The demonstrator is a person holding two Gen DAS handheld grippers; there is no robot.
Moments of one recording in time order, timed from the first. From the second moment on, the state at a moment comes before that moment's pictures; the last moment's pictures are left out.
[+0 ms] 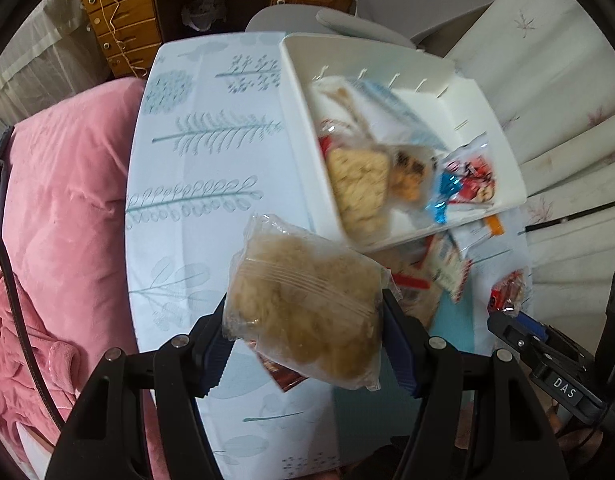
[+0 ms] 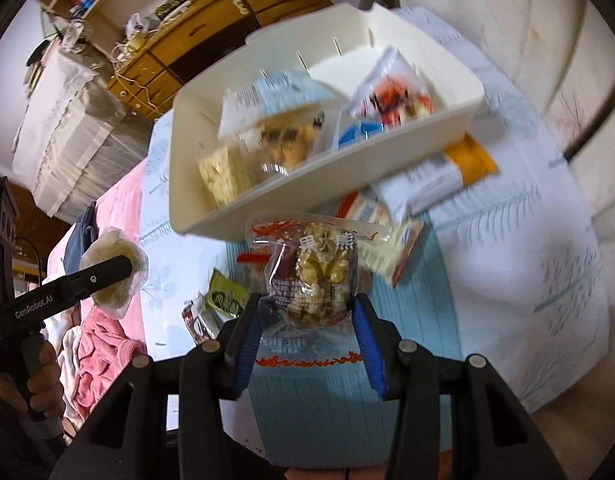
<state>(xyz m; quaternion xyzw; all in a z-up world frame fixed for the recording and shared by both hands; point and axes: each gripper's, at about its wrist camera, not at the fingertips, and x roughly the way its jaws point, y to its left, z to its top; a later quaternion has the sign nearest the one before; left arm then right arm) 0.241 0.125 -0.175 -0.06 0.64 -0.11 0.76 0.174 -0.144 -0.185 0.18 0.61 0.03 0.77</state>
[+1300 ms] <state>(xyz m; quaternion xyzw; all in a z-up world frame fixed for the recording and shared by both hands) 0.303 0.031 -0.148 -0.10 0.58 -0.06 0.80 0.275 -0.215 -0.171 0.18 0.51 0.14 0.83</state>
